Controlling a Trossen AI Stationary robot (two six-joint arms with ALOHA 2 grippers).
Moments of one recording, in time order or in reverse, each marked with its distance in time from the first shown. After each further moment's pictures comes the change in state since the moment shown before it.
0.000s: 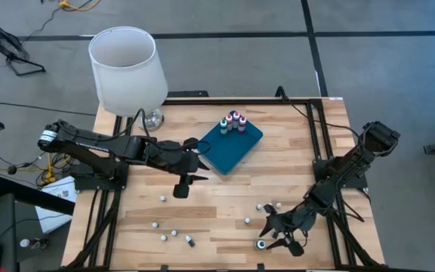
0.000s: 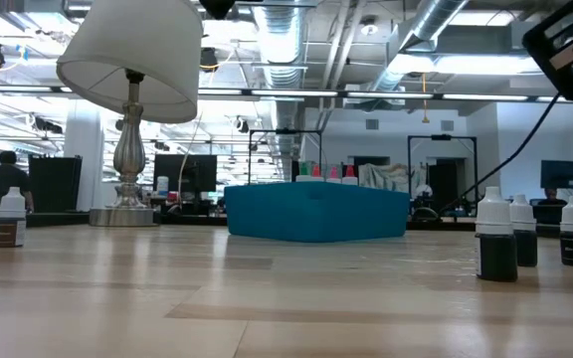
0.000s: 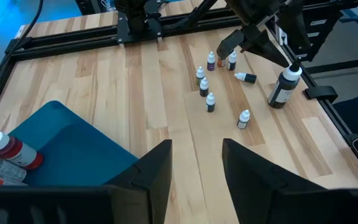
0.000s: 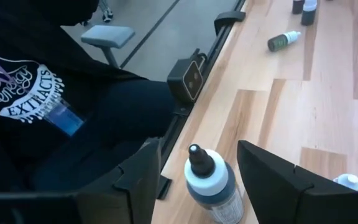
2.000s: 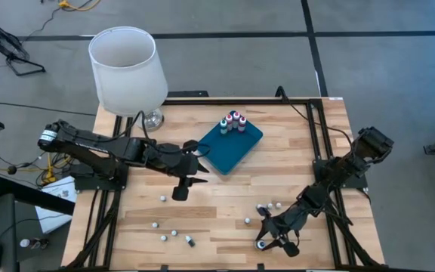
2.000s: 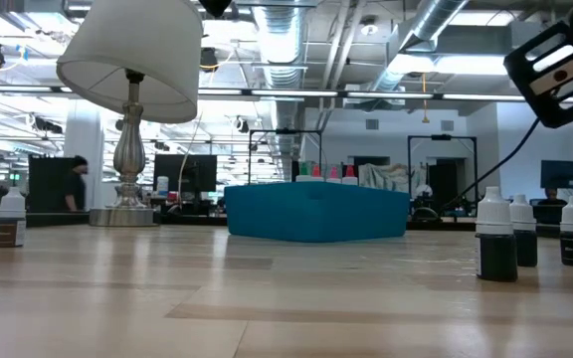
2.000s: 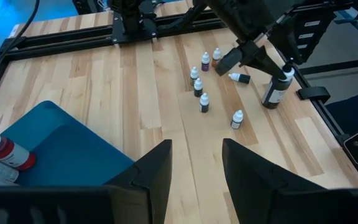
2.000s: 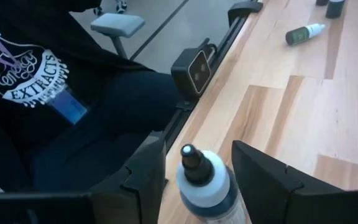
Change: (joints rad) left arm -0.020 0.000 0.000 0.000 -0.010 -0.019; right arm -0.051 0.114 0.000 0.121 -0.105 -0.072
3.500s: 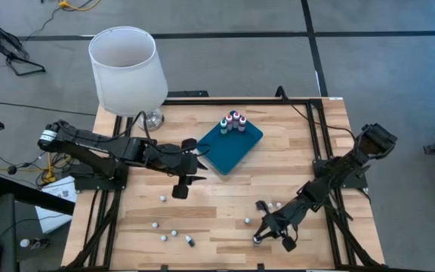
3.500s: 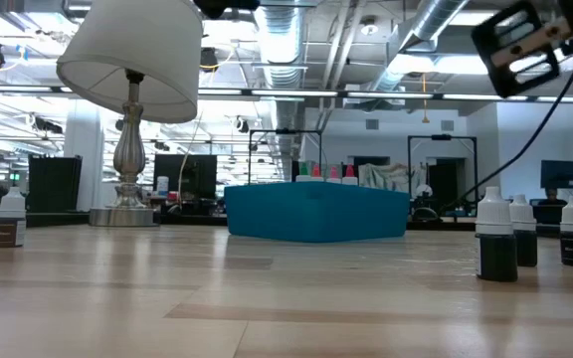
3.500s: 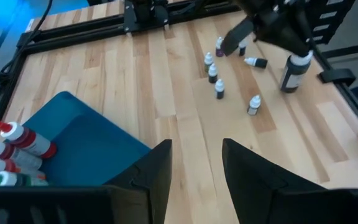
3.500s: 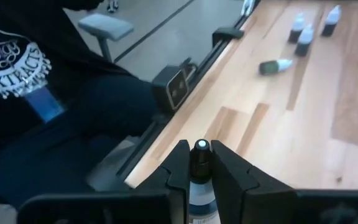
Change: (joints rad) left arm 0.001 0.000 0.000 -0.046 -0.055 0.045; right arm -0.054 -0.069 -0.001 -0.036 0.029 -0.166
